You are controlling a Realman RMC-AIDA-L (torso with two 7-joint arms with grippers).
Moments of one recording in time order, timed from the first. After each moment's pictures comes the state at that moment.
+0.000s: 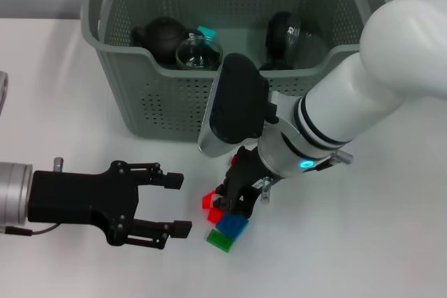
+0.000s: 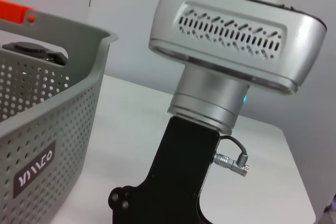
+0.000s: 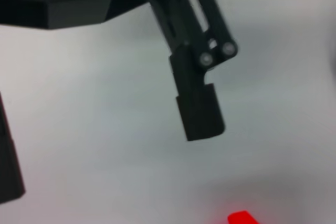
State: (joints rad) left arm -0.42 -2.08 0.75 0.78 2.07 1.81 -1.32; right arm 0.91 2.11 -1.93 -0.91 -2.22 -1.09 2.32
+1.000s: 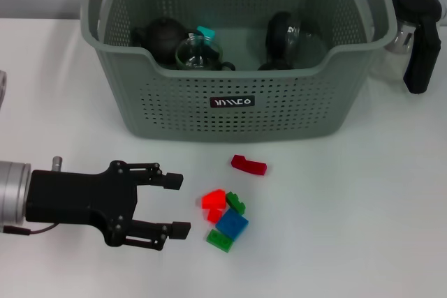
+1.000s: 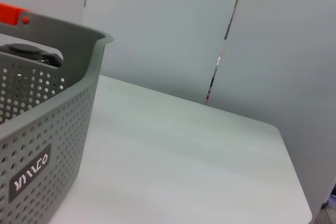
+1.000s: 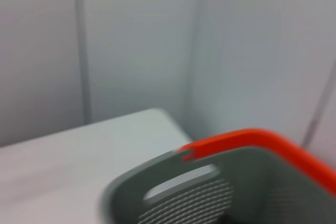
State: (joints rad) left arm -0.42 -2.08 0.75 0.78 2.07 1.82 -1.32; right arm 0.87 2.09 -1.13 -1.41 -2.26 -1.39 2.34
